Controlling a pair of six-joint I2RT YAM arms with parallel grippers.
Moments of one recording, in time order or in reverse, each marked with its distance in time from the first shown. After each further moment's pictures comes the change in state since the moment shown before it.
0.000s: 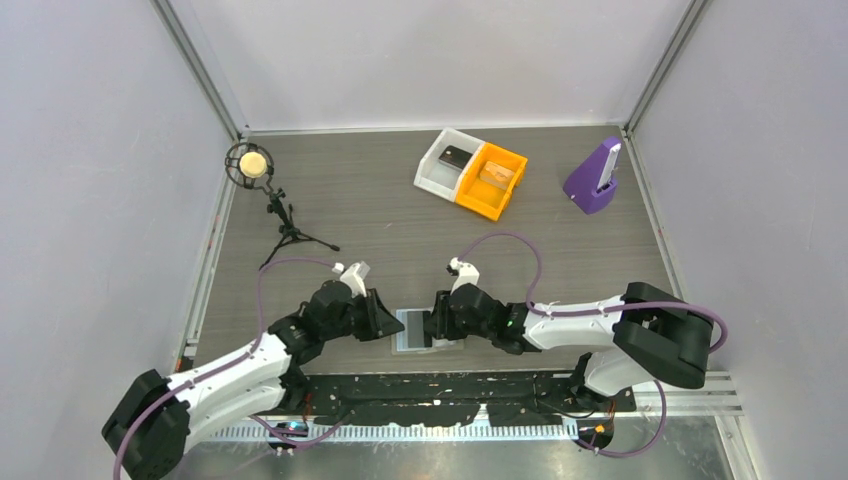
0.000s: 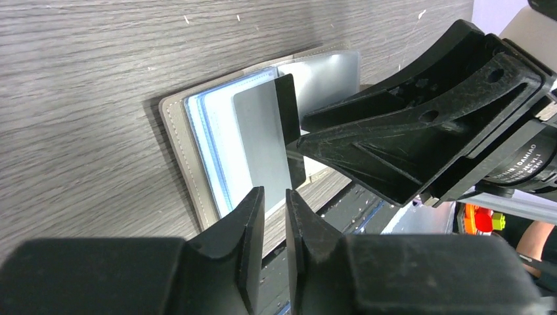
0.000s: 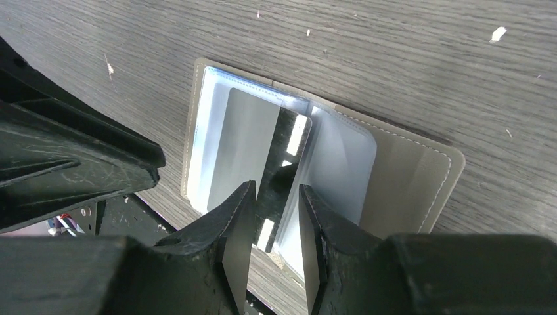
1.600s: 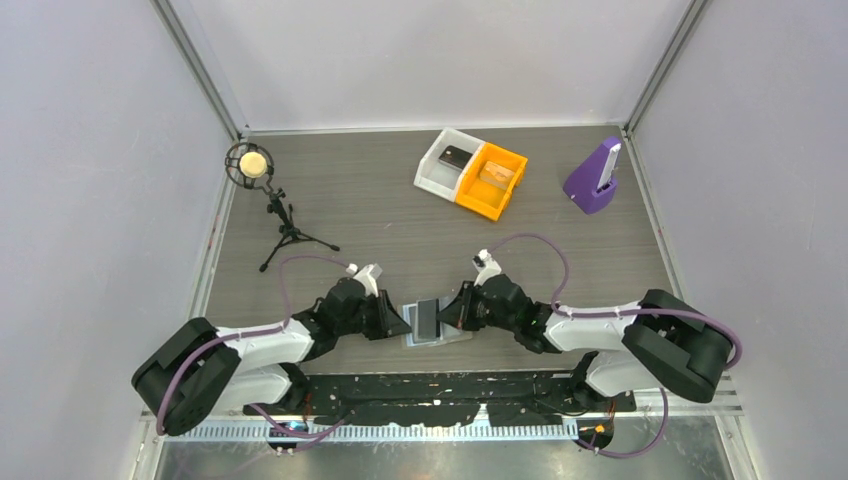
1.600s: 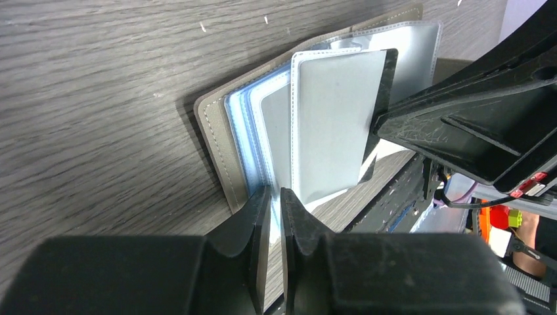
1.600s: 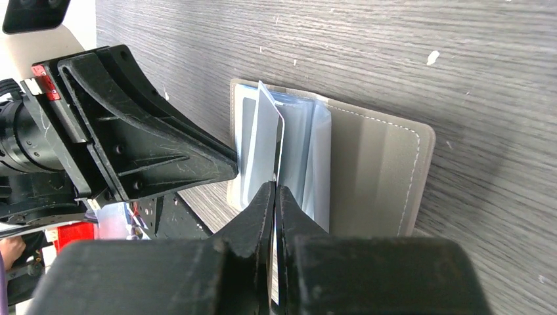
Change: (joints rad) left arm 0.000 0.359 -0.019 0.310 0.039 0.021; right arm -0.188 -0.079 -0.182 0.270 -0.207 0.065
